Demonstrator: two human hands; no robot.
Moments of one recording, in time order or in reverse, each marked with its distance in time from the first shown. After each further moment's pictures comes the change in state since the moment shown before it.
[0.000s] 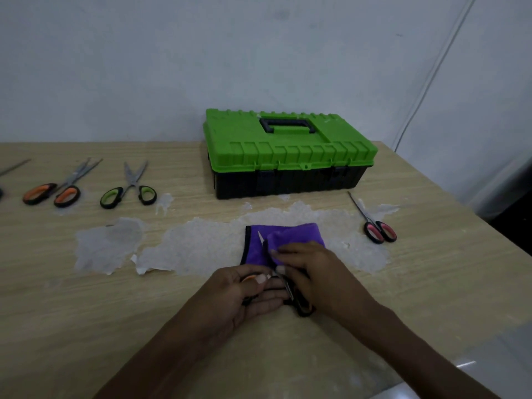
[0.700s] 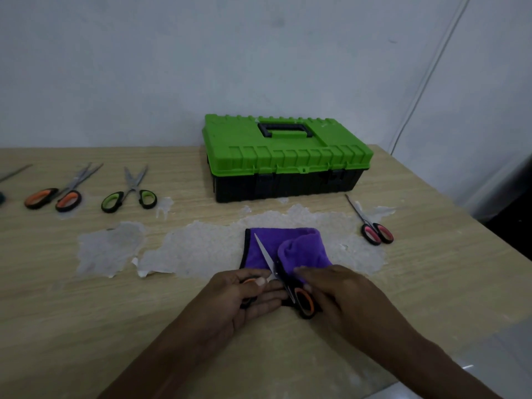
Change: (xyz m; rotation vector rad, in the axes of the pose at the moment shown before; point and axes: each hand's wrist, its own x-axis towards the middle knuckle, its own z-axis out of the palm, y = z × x) left_hand -0.003 0.000 0.001 -0.039 0.051 -0.027; right_hand -0.046 0.002 -0.021 -0.173 0.016 -0.007
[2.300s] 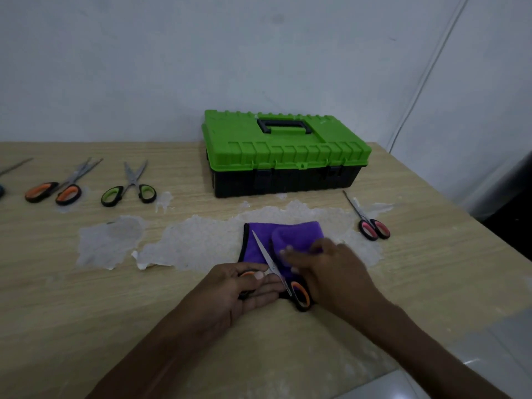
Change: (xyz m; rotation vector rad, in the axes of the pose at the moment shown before) left_hand 0.001 -0.001 -0.002 -0.010 -0.017 -0.002; right_hand 0.029 -0.008 0.001 -0.281 -0.055 0.036
